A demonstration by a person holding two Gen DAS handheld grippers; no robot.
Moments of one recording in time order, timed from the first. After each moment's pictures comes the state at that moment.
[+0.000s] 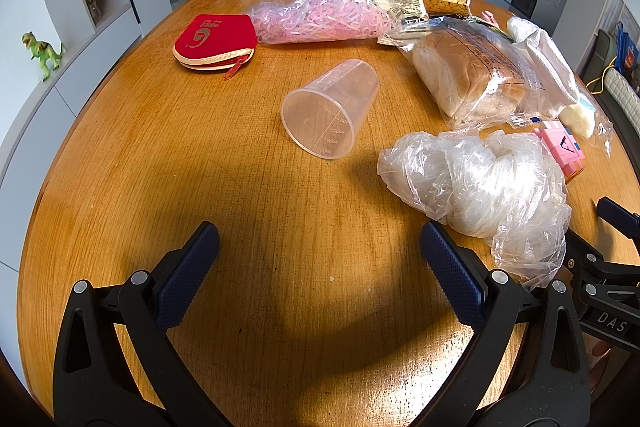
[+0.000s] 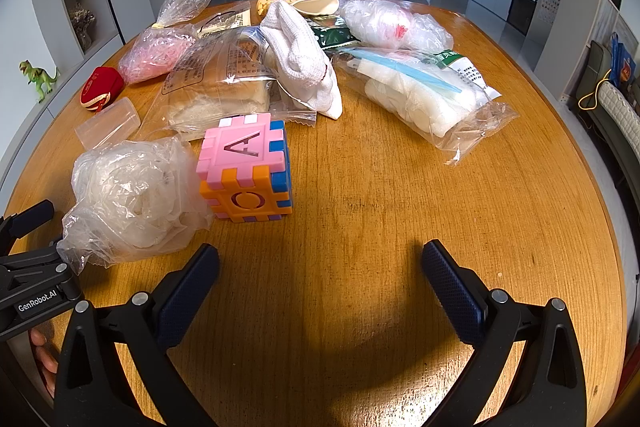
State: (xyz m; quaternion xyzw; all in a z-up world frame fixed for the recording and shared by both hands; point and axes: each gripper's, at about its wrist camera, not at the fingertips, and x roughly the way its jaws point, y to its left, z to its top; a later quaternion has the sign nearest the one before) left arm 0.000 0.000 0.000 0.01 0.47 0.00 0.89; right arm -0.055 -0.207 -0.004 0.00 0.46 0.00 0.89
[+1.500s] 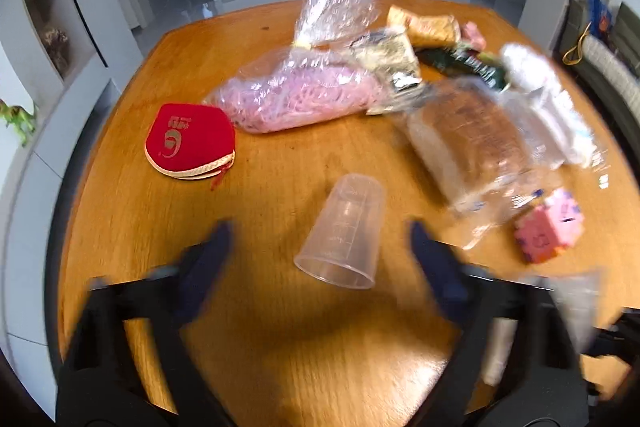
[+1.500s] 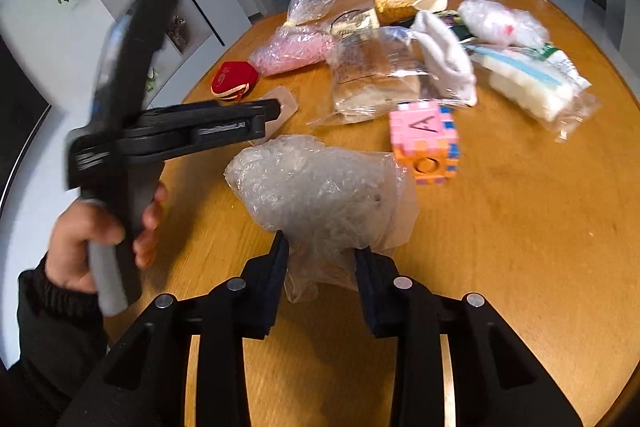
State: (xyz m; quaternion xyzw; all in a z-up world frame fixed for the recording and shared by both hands) left arm 0.065 0.003 0.030 0.07 0.47 -0.06 0.88; right arm -0.092 -0.174 0.029 0.10 0.47 0.19 0.86
